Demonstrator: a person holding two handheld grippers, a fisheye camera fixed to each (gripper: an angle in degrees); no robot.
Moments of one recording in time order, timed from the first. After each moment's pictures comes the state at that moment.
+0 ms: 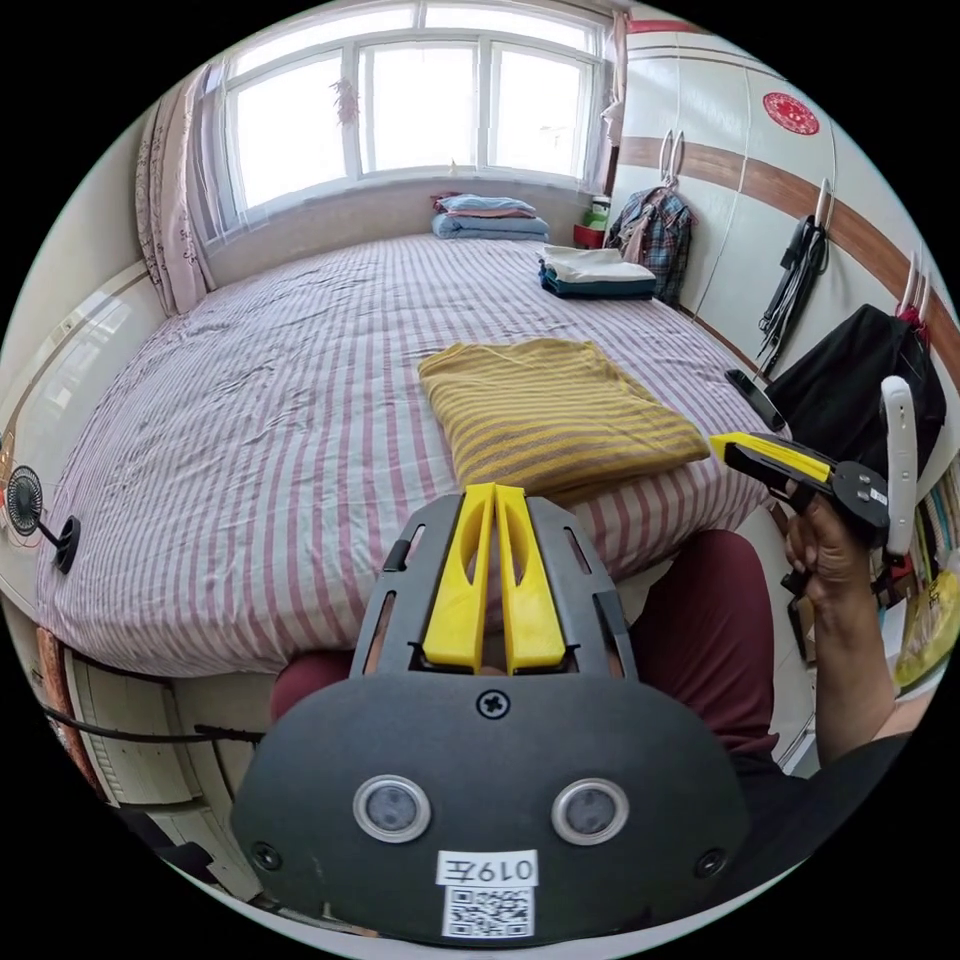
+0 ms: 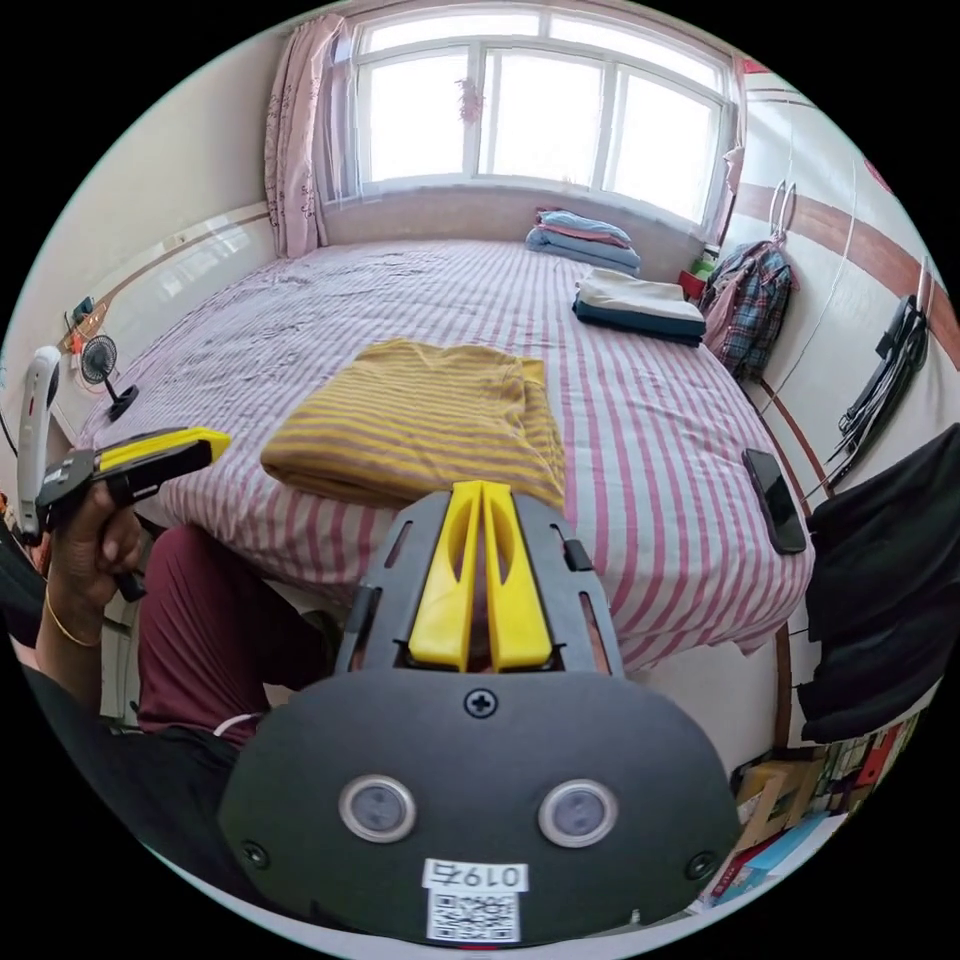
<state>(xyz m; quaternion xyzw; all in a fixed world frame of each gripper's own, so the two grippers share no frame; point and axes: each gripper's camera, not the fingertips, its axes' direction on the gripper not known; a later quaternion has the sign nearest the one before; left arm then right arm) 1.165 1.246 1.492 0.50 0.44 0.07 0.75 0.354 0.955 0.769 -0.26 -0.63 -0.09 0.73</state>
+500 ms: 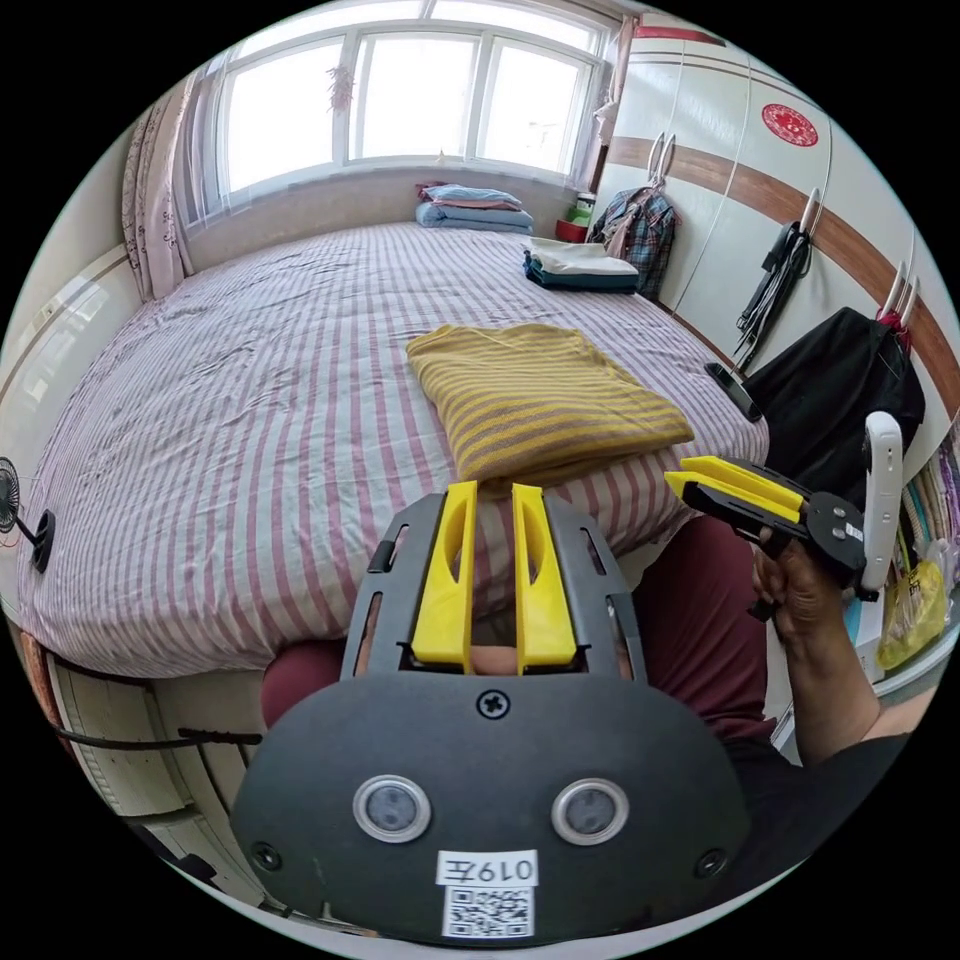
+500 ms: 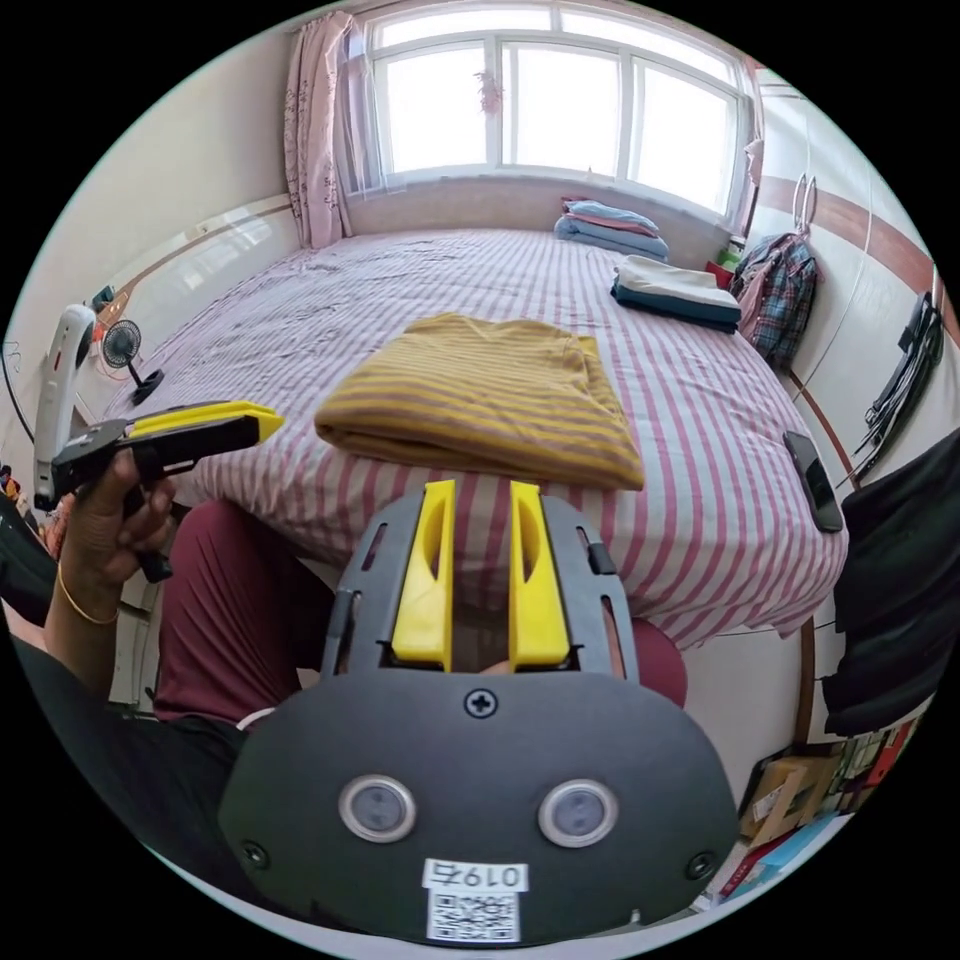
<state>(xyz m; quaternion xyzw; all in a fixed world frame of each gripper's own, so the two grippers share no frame) 1.153 1.179 1.524 0.48 0.47 0.09 0.73 0.347 1.027 0.818 -0.27 -0.65 -0.09 0.70</state>
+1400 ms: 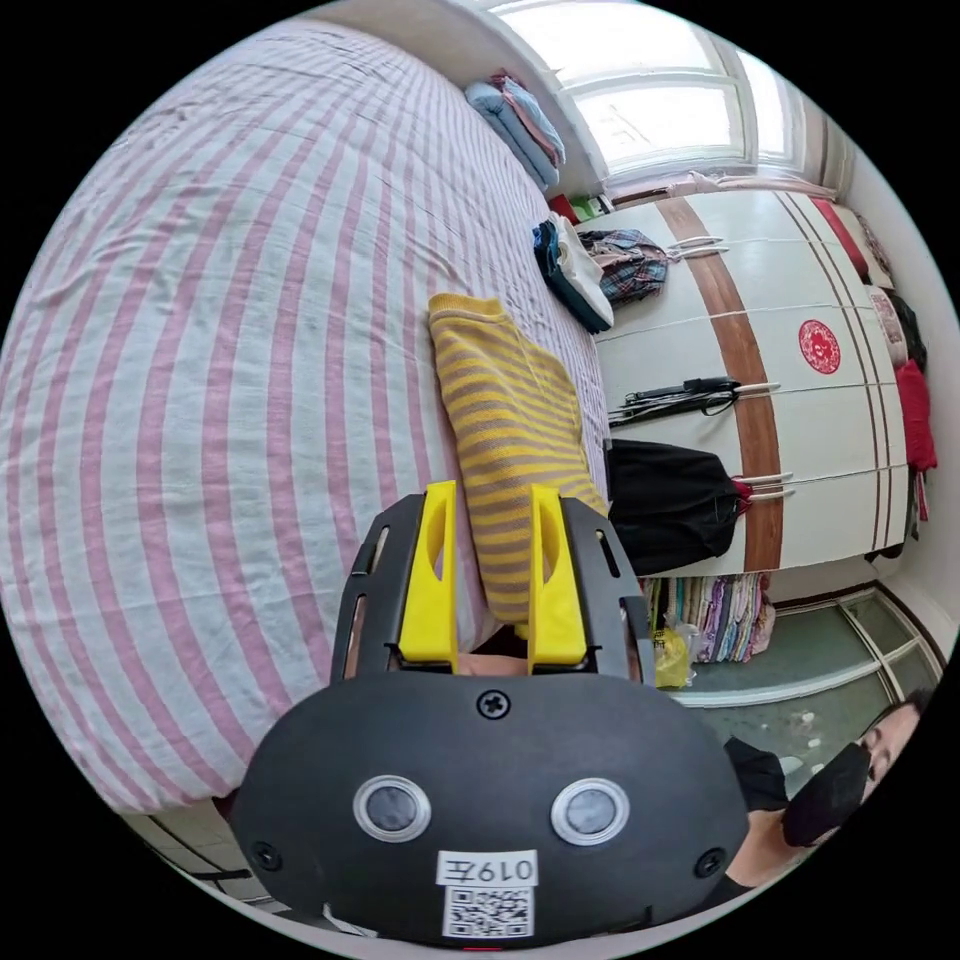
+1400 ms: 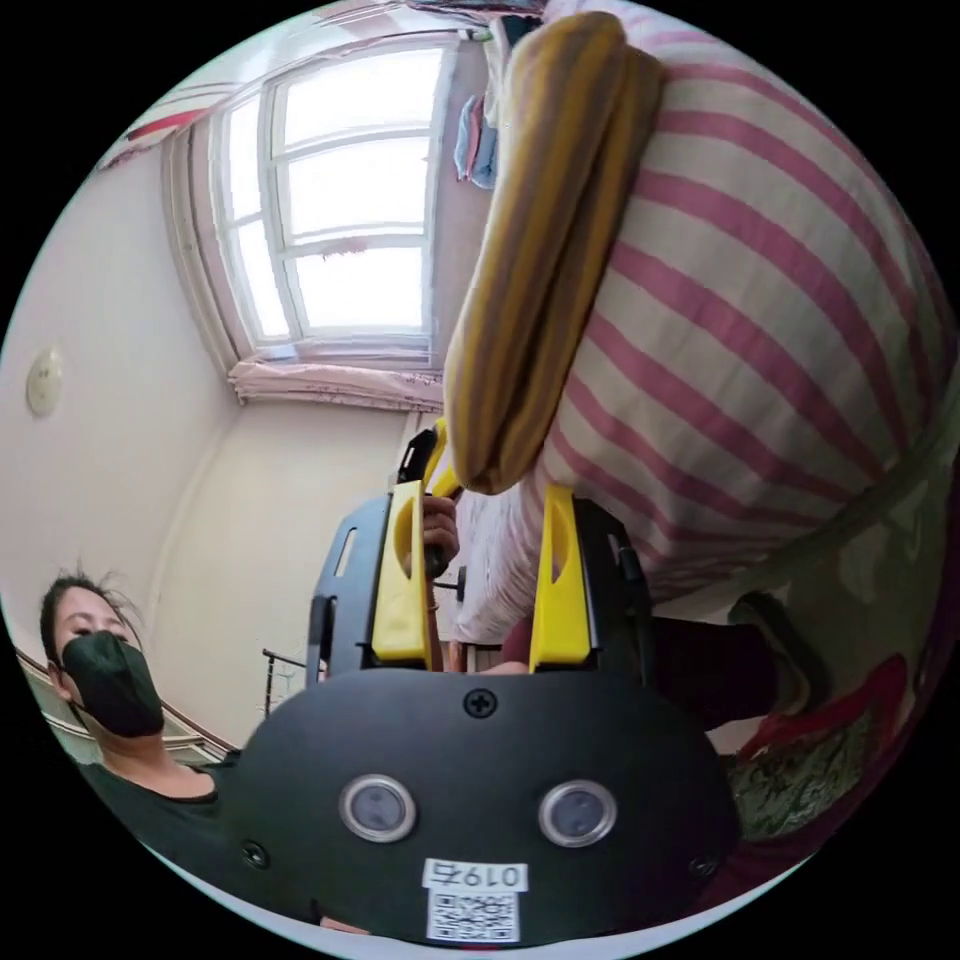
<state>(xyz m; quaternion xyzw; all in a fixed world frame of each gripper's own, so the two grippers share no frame) 1.121 0.797 1.593 0.22 0.76 0.18 0.58 0.262 1.261 1.082 -0.48 -0.74 0.37 0.28</state>
